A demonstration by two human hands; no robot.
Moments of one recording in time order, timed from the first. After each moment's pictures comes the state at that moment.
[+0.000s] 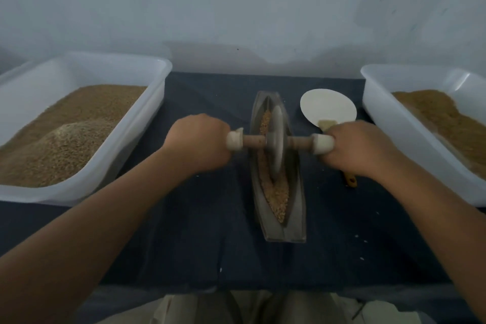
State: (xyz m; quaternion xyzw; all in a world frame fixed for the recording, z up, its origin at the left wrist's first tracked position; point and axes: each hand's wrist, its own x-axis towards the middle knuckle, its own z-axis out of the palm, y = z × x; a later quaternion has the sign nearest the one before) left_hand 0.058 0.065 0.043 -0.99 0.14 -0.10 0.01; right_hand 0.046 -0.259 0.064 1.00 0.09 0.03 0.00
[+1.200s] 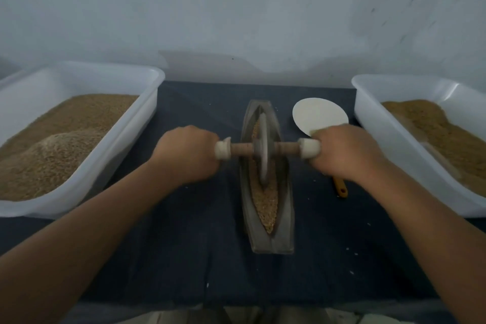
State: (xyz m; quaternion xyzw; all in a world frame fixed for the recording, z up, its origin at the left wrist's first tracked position) left_hand 0.059 0.067 0.038 -0.99 0.12 -0.10 0.00; right_hand 0.059 -0.256 0.068 0.99 0.09 0.05 0.02
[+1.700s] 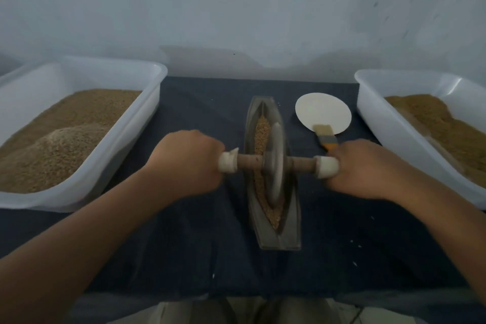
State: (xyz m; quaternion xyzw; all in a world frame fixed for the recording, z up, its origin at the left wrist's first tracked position) left_hand 0.024 0.073 0.041 -0.97 0.19 -0.15 0.02; right_hand 0.017 -0.272 0.073 0.99 0.10 -0.08 -0.01
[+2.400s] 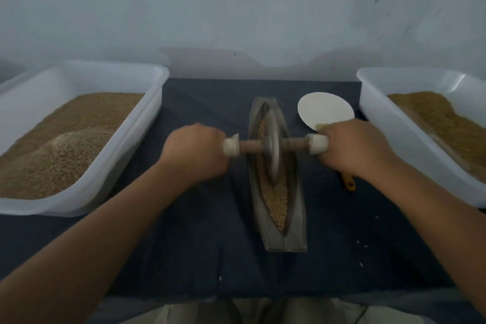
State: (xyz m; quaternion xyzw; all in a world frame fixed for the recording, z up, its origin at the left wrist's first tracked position) left_hand 0.052 0.061 0.039 -0.99 0.11 -0.12 -0.01; right_hand 0.055 -0.255 0.066 1.00 0.08 0.06 0.03
